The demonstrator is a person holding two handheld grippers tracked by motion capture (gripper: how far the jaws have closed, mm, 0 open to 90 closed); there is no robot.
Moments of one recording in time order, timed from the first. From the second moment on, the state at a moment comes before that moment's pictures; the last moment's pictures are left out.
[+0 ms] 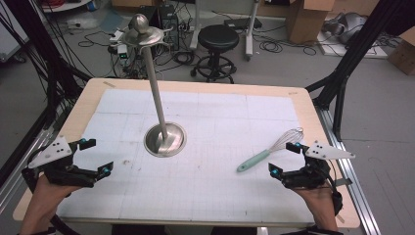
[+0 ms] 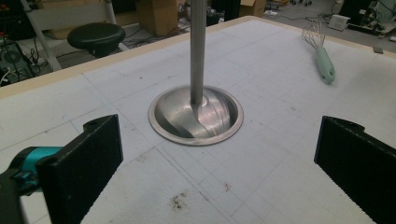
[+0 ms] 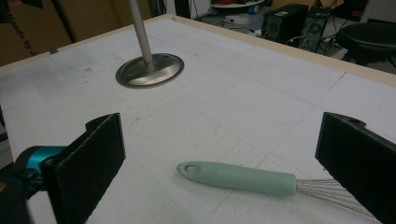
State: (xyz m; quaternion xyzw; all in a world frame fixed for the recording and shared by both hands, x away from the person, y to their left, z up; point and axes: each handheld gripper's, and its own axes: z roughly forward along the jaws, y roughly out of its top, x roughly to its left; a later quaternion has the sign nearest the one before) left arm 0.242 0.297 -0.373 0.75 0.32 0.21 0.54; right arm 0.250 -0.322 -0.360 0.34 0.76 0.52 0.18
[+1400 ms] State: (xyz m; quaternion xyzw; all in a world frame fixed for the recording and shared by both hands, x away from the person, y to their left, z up) left arm 0.246 0.295 -0.376 0.75 0.32 0.20 0.55; right arm 0.285 -0.355 -0.318 0.33 0.80 0.46 0.17
